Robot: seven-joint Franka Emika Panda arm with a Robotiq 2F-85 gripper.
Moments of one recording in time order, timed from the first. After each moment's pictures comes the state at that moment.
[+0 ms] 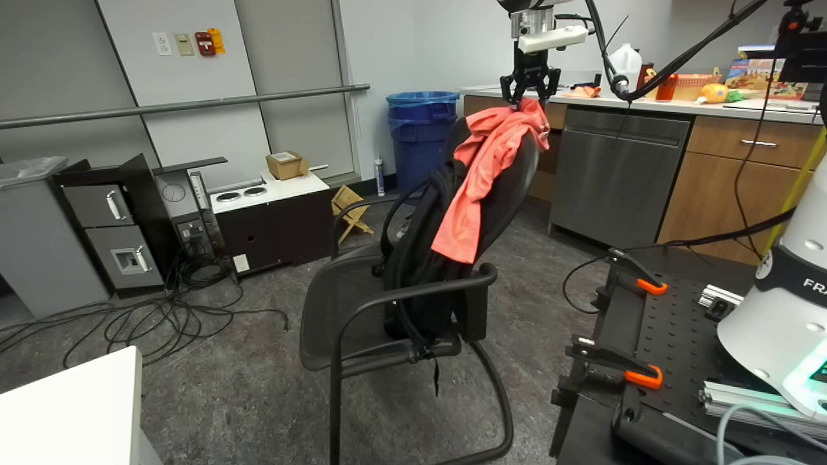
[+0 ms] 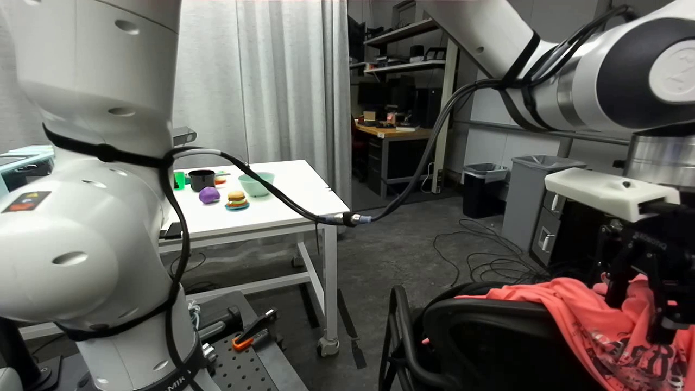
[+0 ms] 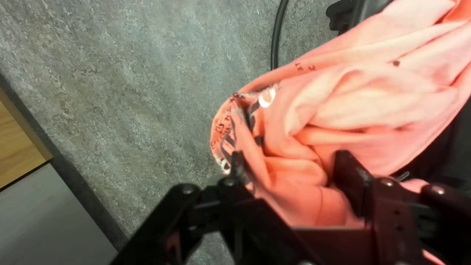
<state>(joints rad) -0.33 0.27 -0.34 -1.93 -0.03 2.20 0.14</state>
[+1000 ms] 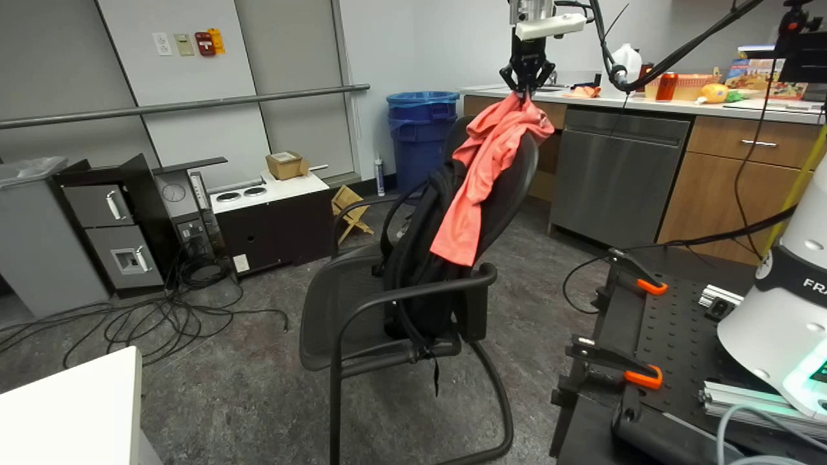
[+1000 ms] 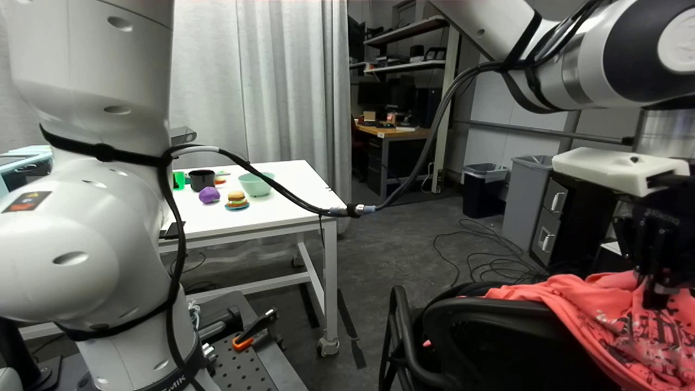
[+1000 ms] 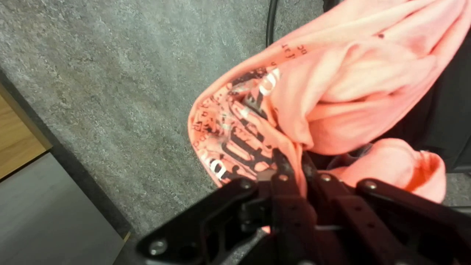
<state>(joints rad) -0.33 0.24 -0.33 -1.90 -0.03 2.20 0.17</state>
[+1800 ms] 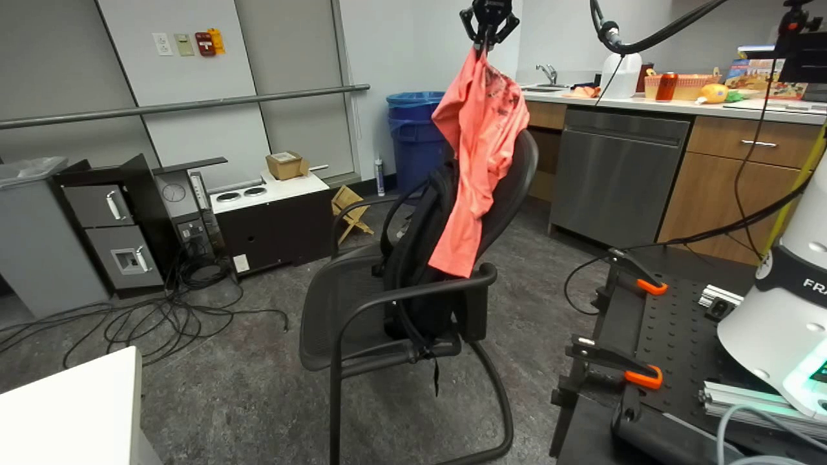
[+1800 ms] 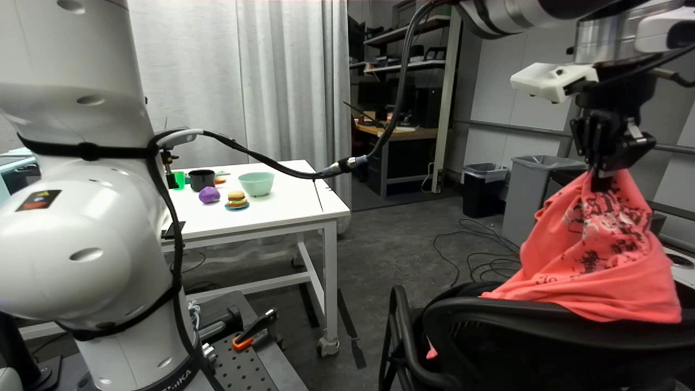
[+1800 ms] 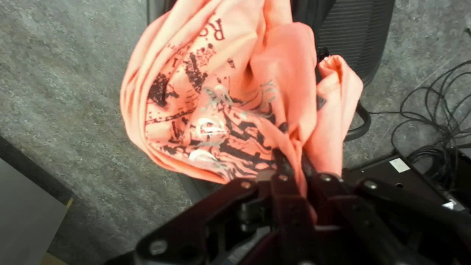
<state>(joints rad) -0.26 0.06 -0.24 -1.92 0.07 2.24 0.28</state>
